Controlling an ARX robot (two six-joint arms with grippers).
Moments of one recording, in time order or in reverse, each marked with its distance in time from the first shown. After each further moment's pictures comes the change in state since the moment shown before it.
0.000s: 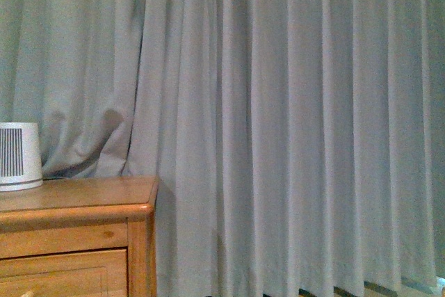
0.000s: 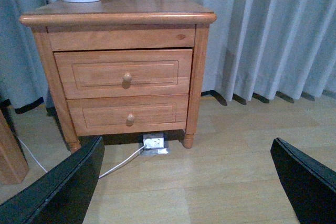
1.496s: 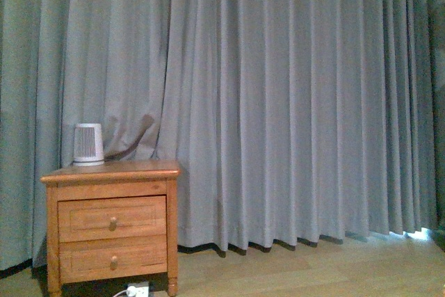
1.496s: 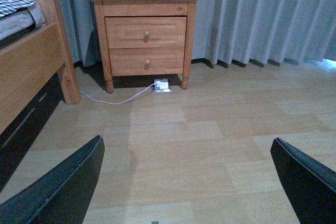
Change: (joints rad) left arm 0.000 0.000 0.000 0.000 -0.001 0.000; right arm 0.000 0.000 0.000 0.000 -0.001 0.000
